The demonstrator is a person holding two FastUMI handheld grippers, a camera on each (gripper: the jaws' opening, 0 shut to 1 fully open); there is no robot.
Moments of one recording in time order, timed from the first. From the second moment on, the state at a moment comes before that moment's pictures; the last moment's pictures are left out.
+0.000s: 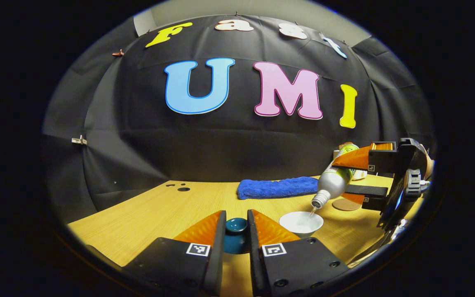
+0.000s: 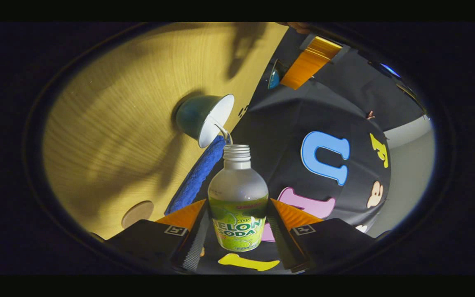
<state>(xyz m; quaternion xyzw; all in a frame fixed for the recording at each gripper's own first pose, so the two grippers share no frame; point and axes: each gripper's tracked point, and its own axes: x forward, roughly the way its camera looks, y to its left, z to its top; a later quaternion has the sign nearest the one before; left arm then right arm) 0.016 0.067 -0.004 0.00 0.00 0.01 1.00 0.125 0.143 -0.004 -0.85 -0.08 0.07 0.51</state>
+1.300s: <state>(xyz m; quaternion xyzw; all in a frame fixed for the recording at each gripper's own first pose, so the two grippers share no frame) 0.015 0.068 -0.004 0.00 0.00 0.01 1.00 0.120 0.170 0.043 -0.90 -0.16 0.06 0.40</state>
